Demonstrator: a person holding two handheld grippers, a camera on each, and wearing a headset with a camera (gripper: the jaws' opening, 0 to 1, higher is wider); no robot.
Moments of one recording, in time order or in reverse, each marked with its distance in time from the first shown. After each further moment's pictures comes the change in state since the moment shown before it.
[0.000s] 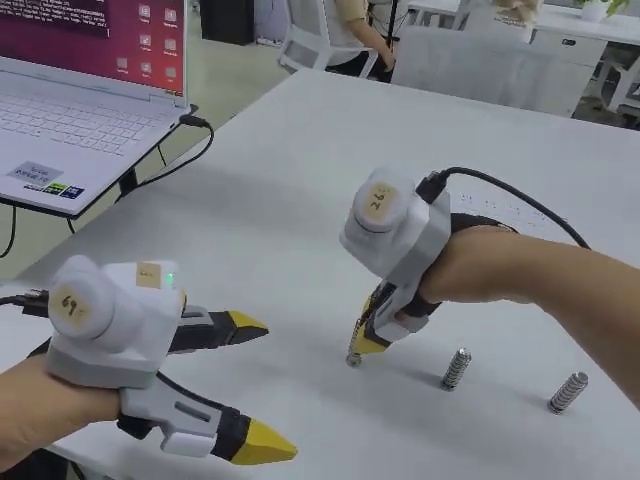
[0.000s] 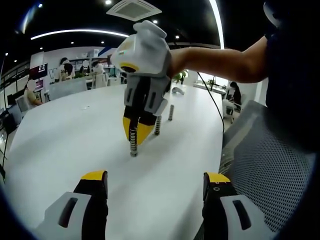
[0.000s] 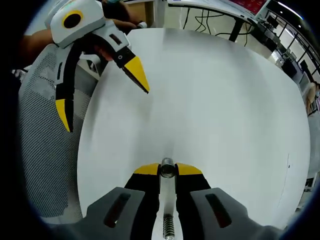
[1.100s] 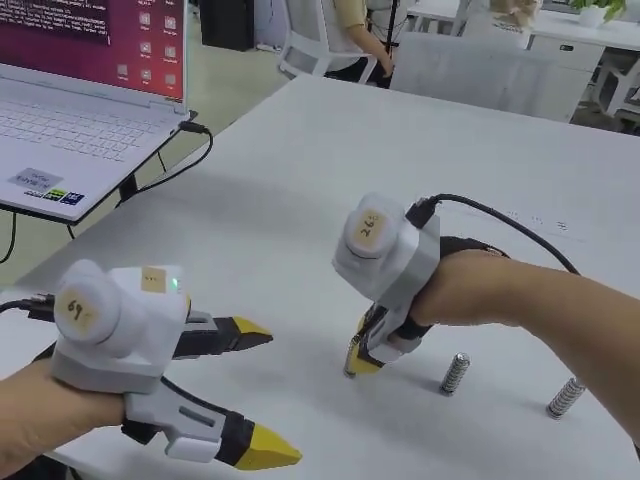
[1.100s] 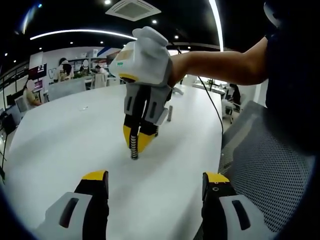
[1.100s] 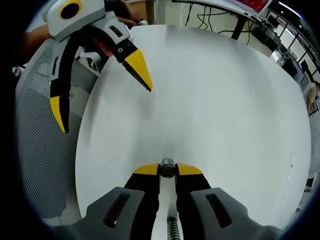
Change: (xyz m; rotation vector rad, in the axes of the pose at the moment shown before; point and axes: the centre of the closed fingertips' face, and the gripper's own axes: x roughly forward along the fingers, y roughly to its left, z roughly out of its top) left arm 0.003 -0.001 0.003 0.003 0.000 -0.008; right arm 0.010 0.006 -0.005 -0.004 0.008 0.000
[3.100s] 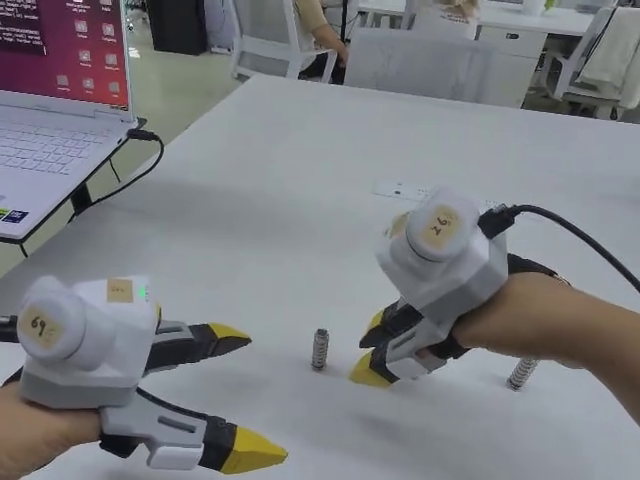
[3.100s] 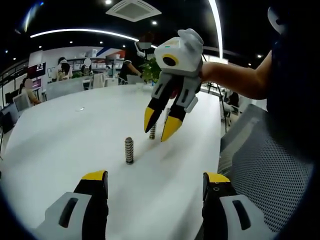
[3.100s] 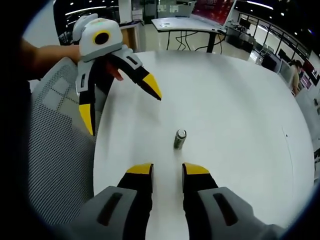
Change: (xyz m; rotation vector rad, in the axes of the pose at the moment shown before) left arm 0.013 -0.004 0.003 -0.016 -0.010 -0.023; right arm -0.050 0.029 -0.027 0.175 -0.241 -0.088
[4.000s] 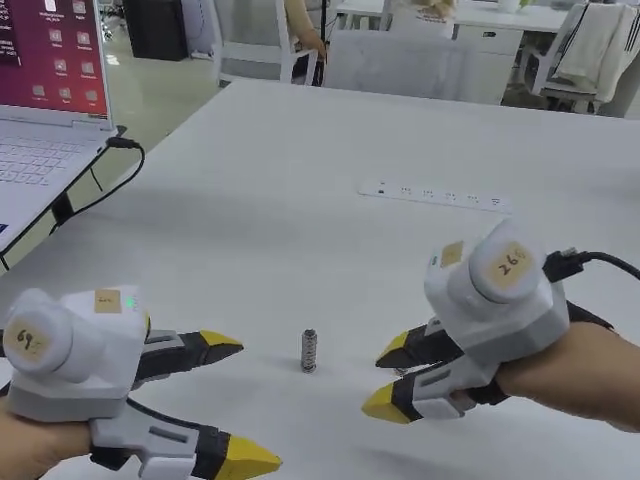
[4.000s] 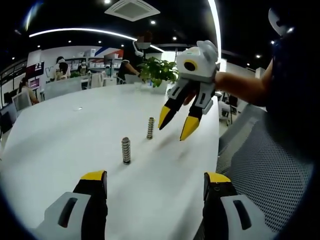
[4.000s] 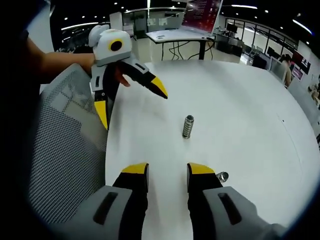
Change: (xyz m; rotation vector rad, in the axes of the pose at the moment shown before) left arm 0.003 -0.004 0.001 -0.001 0.001 -0.015; right arm -0.019 0.024 -0.023 0.091 -0.130 -0.025
